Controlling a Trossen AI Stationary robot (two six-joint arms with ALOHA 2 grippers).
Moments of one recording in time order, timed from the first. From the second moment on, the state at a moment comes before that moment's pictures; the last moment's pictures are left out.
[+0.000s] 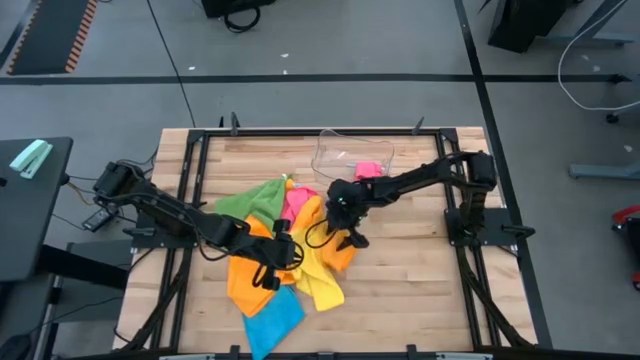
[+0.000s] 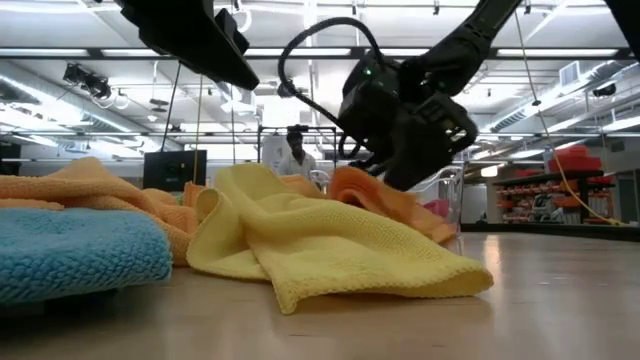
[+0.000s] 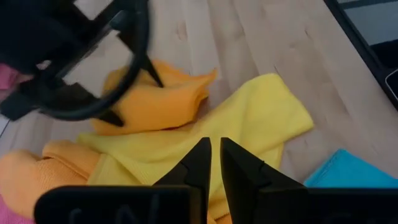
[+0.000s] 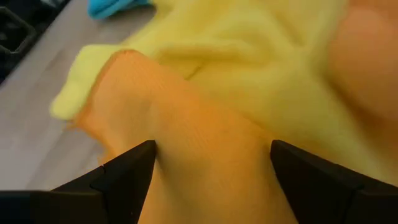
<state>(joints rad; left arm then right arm) -0.40 1.46 0.91 -0.16 -0.26 -0.12 -0.11 1.88 1.01 -0.10 -0.62 -0.30</state>
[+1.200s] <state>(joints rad) -0.38 1.46 0.91 -0.21 -0.26 -0.10 -0.02 1.80 1.01 -0.57 -0.28 -0.06</state>
